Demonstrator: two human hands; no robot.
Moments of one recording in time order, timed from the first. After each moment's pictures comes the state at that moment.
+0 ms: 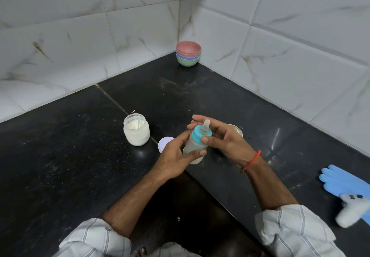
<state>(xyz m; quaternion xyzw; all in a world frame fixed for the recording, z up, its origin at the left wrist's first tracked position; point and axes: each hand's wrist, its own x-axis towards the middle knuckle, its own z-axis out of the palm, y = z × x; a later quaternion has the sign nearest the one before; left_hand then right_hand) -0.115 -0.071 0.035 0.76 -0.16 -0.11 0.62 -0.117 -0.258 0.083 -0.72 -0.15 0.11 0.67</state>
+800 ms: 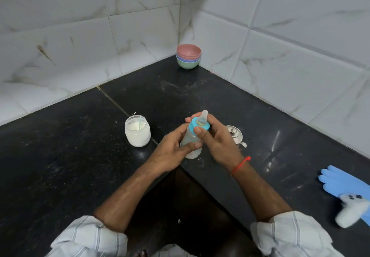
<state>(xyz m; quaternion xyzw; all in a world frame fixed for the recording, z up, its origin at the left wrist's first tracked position) -0.111 -0.056 0.066 0.77 -0.19 -0.12 0.60 -0.124 -0.223 0.083 -0.75 -0.11 -0.03 0.65</state>
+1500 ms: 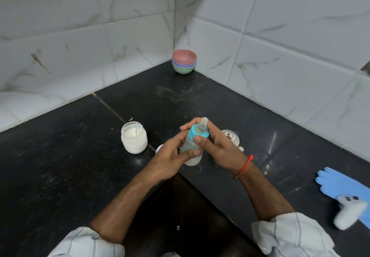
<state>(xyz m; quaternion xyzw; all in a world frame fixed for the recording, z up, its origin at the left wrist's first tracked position) -0.111 -0.058 0.071 0.74 -0.21 -0.15 0.62 -0.124 -0.238 0.097 -0.75 -0.21 0.04 0.62</state>
